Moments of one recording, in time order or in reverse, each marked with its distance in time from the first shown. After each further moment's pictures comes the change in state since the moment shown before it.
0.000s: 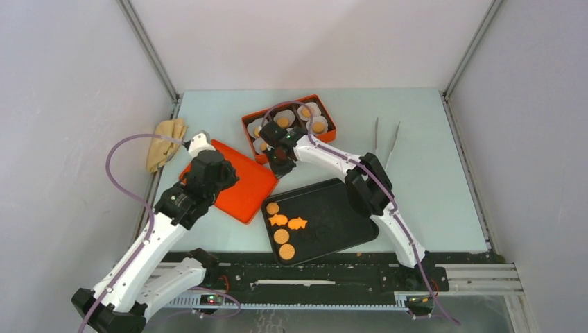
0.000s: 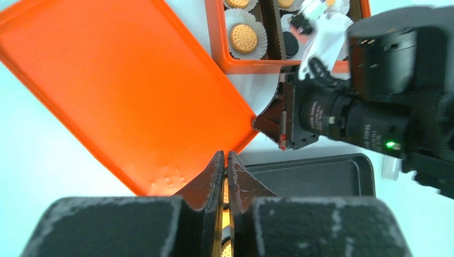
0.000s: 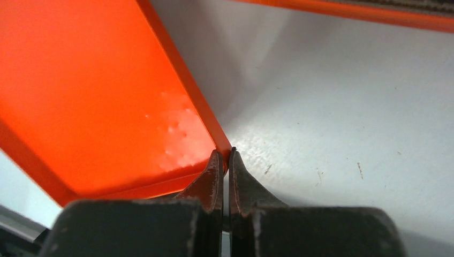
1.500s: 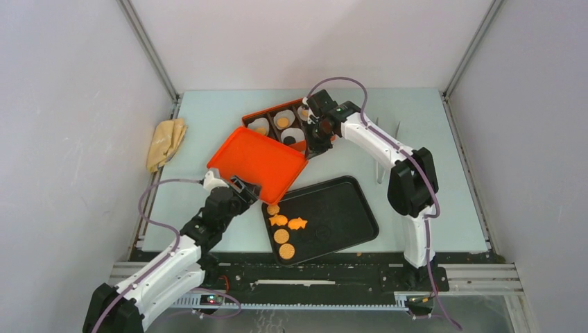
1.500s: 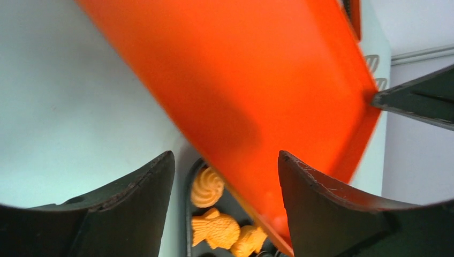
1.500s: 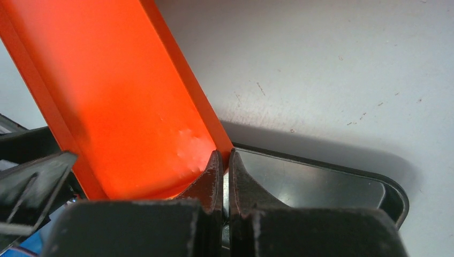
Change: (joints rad) left arm 0.000 -0.120 -0.624 0.626 0.160 -0.272; right arm -0.243 -0.333 -0.210 -0.062 -0.183 0.008
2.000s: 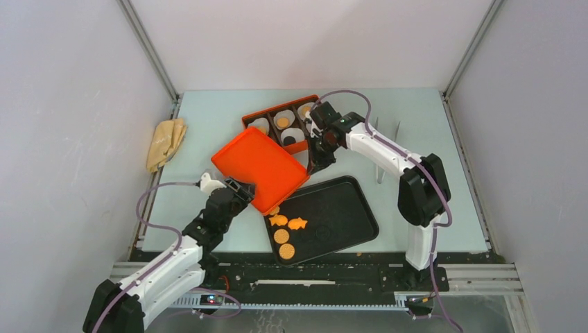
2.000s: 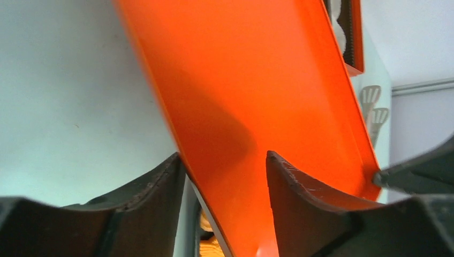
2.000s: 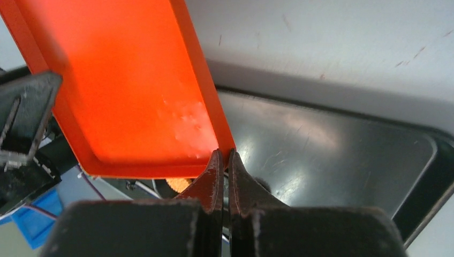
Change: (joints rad) left arm 0.000 0.010 -0.066 0.102 -0.087 -0.032; right arm 0.022 -0.112 -0.183 0.015 -0.085 0.043
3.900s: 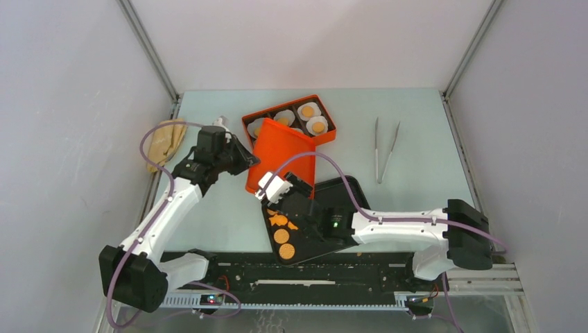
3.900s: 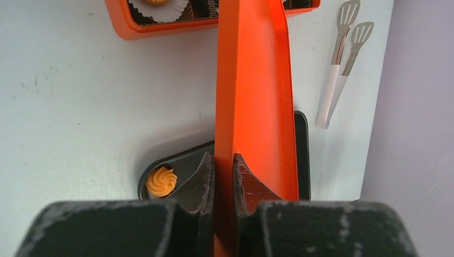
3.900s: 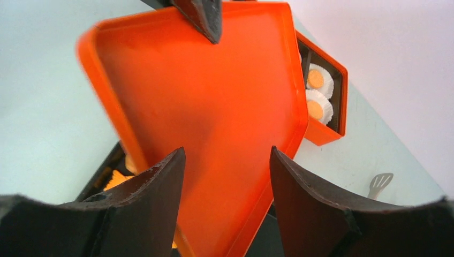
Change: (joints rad) left arm 0.218 0.399 0.719 -0.527 0.510 0.280; right arm 0.714 -0.447 -0.660 0.974 1.024 -0.650
